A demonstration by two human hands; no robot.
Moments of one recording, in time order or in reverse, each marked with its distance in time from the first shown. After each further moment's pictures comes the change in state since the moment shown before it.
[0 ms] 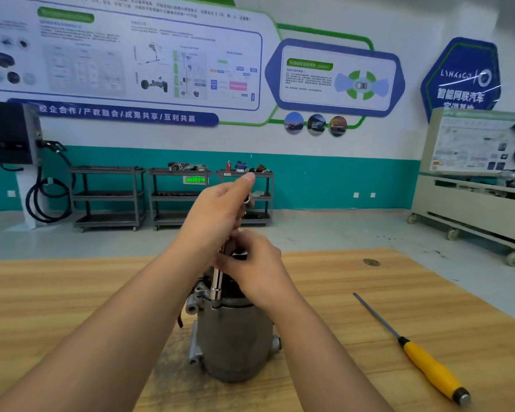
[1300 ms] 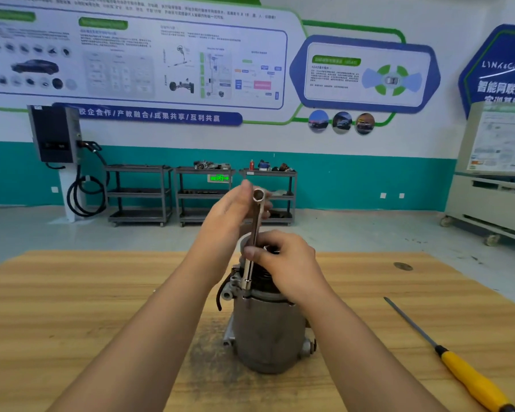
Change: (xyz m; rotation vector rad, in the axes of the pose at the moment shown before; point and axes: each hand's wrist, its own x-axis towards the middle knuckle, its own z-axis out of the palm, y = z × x) left_hand -0.006 -0.034 -0.030 -0.217 -0.073 0.159; right_hand 0.008 0.008 0.006 0.010 -0.008 0.012
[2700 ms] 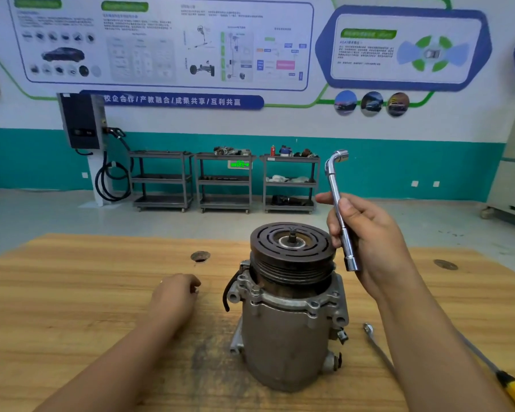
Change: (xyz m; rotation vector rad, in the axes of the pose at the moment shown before) left_hand -0.014 -0.189 -0.132 1.361 0.108 -0.522; right_hand 0.034 0.060 -0.044 0.742 0.039 -0.036
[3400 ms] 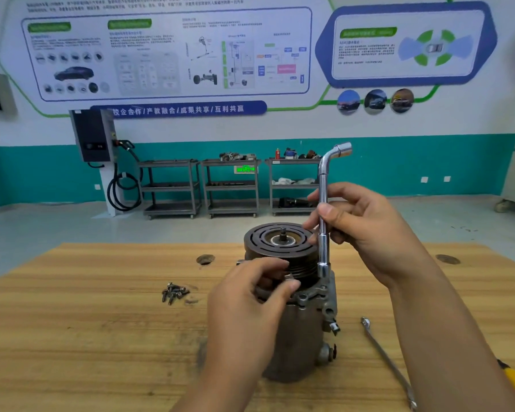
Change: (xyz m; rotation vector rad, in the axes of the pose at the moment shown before) left_hand -0.159 0.146 -0.082 -0.824 0.416 0.350; right_hand -0.012 -0.034 -0.009 -0.166 -0.176 -0.043
